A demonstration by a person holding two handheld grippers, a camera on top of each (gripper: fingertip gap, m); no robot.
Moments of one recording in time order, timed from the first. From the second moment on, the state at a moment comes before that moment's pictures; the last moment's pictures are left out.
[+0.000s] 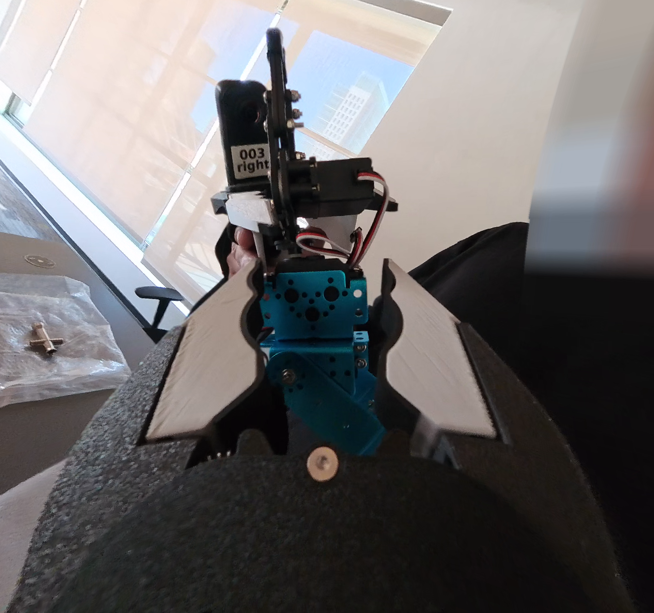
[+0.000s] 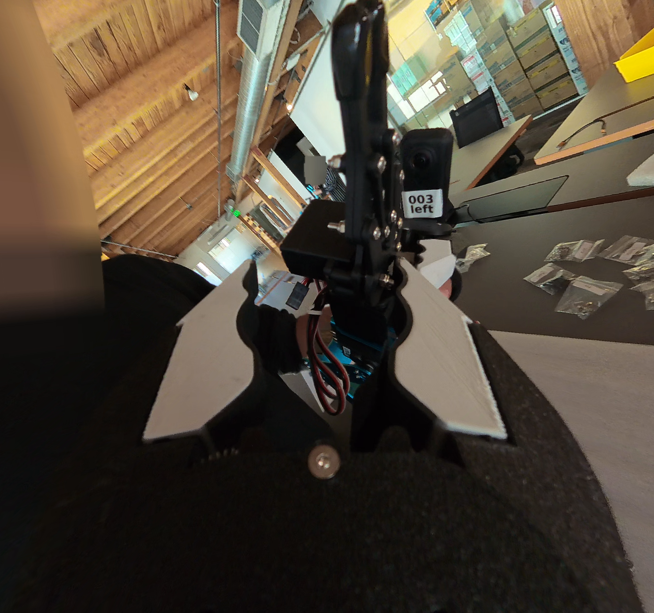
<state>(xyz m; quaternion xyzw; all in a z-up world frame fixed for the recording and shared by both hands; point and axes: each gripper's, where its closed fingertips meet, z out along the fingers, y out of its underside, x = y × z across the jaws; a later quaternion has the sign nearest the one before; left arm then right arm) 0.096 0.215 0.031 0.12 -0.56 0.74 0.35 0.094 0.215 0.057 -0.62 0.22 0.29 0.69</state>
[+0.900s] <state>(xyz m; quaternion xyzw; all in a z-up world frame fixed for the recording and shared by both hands) 0.102 0.199 0.034 0.11 -0.55 0.76 0.32 0.114 0.207 0.053 -0.58 0.23 0.35 0.70</state>
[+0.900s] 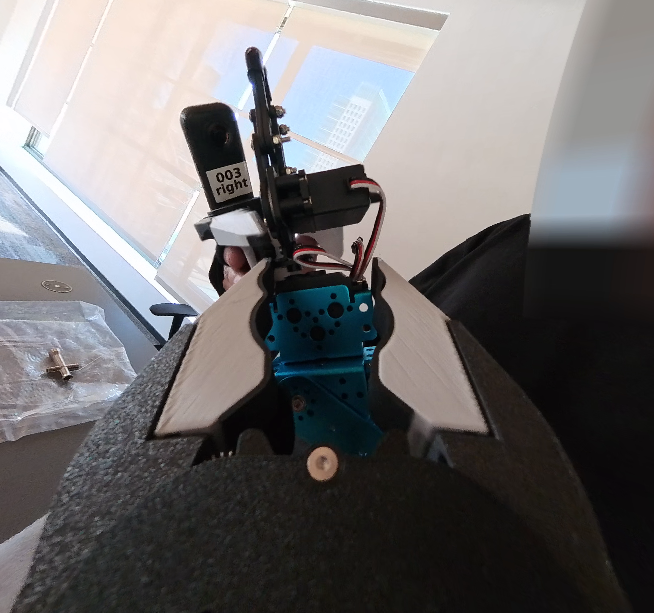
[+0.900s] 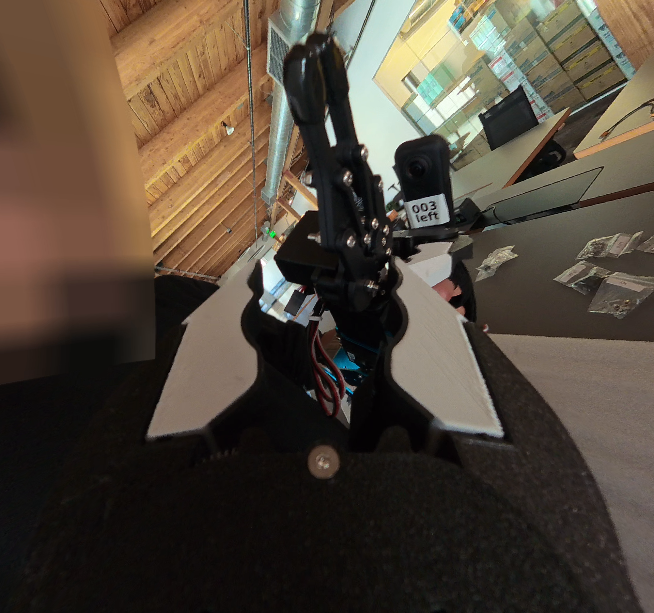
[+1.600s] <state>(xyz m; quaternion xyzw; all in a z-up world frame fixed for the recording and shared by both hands) 0.114 0.192 0.025 0.17 -0.58 0.72 0.33 0.141 0.196 0.048 -0.64 0.32 0.24 0.66</state>
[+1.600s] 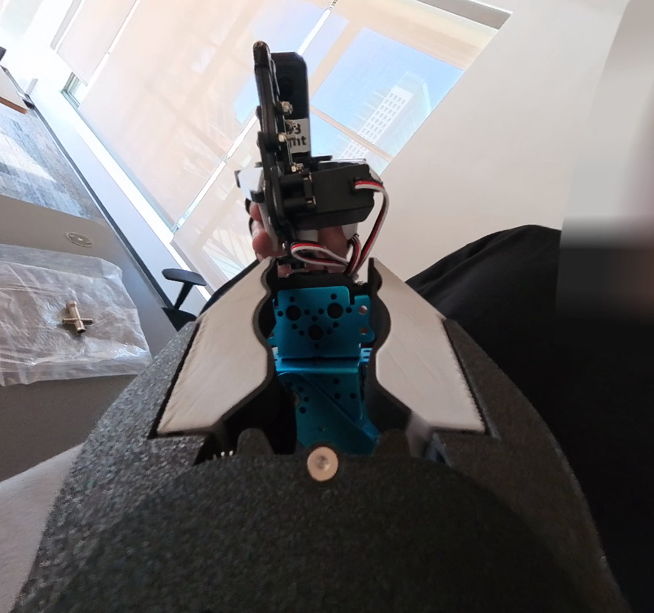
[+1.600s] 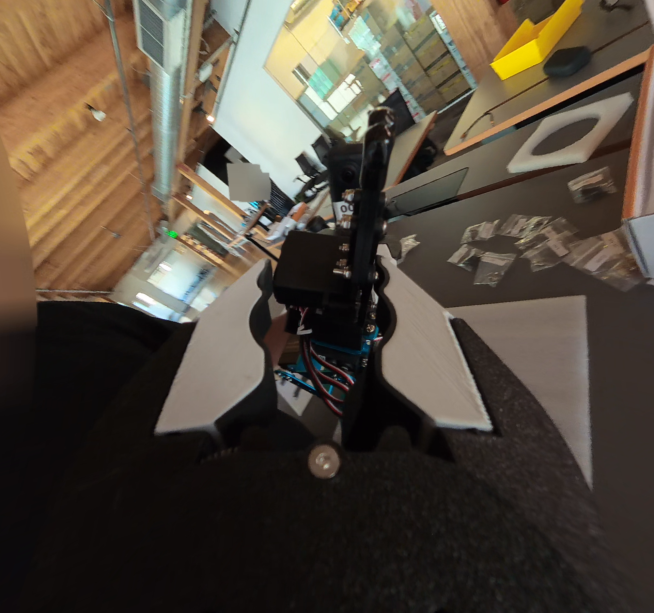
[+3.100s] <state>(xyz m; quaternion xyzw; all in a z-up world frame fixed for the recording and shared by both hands) 0.123 0.193 0.014 0.26 -0.64 0.67 0.27 0.134 0.193 0.019 -0.68 0.17 0.28 0.66</state>
